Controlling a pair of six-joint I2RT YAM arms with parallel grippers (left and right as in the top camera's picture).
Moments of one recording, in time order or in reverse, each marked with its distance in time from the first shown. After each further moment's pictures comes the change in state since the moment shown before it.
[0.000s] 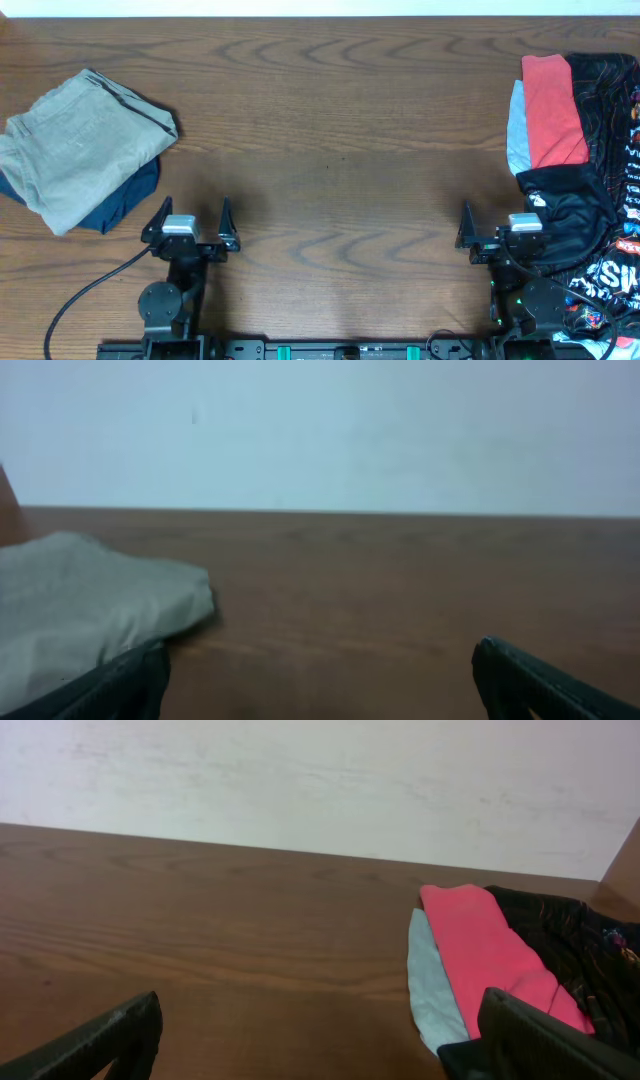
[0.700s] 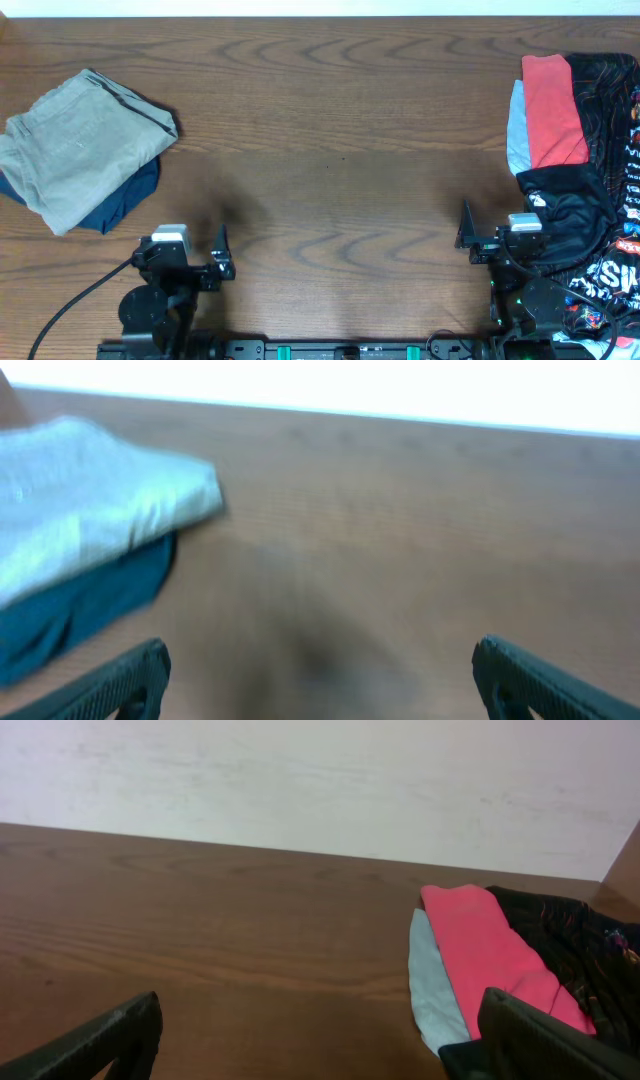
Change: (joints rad) left arm -0.001 0.013 0.339 -0.591 0.000 -0.039; right arm 0.003 0.000 0.000 0.000 0.001 0.000
